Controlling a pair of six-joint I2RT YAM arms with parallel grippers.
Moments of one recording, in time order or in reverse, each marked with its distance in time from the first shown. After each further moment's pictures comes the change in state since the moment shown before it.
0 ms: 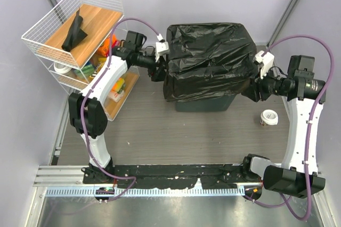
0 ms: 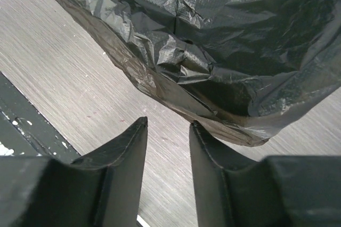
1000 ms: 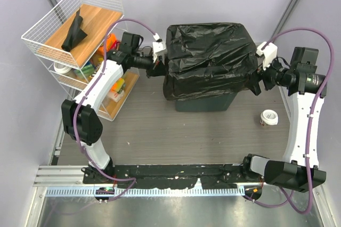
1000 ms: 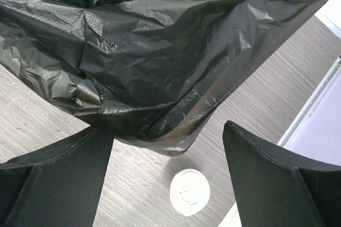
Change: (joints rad) left arm 0.000 -0.110 -0.094 0.091 0.002 -0.087; right arm 0.000 0.049 0.047 0.156 0.145 -0.048
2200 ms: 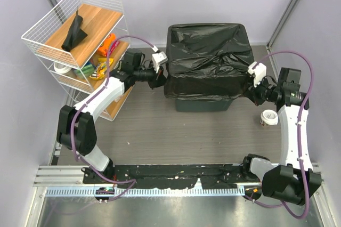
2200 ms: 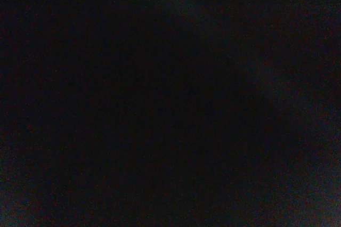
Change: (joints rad) left arm -0.047 -0.141 -0.404 0.409 -0.185 -0.314; right arm -0.001 -0.118 -0.418 0.233 -0.032 0.002
